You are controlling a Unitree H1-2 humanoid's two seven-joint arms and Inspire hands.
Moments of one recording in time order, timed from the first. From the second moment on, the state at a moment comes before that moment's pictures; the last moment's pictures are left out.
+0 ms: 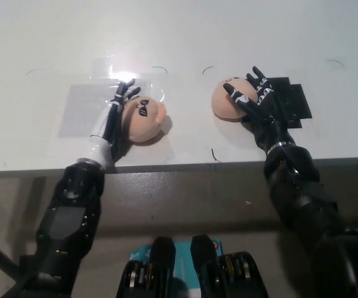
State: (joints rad) left_arm -0.77 0.11 0.06 0.96 -0.04 -0.36 -0.10; right_arm -1.00 0.00 -0.30 1.36 0.28 -0.42 0.15
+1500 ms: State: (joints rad) left_arm -0.81 0.02 0.00 1.01 0.04 -0.36 0.02; right_arm -0.95 0.12 -0.28 1.31 0.30 -0.48 0.17
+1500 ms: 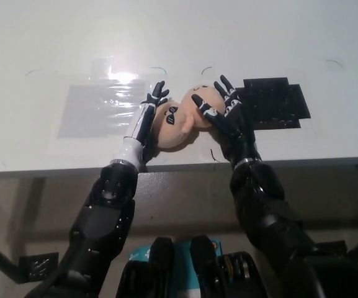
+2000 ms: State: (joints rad) left_arm -0.82 0.19 -0.04 0.95 0.08 -0.36 0.00; right_arm -0.88 0.02 -0.14 1.11 0.18 -0.47 0.11
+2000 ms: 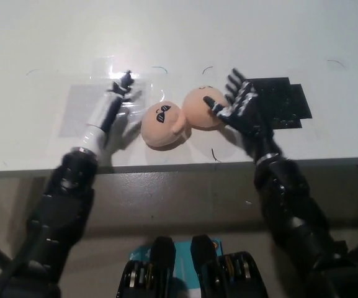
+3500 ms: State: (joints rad) left_arm 0.19 0.32 0.08 -0.19 -0.02 -0.39 -0.08; right_arm 0.10 -0.15 -0.05 -0.09 0.19 -0.37 0.17
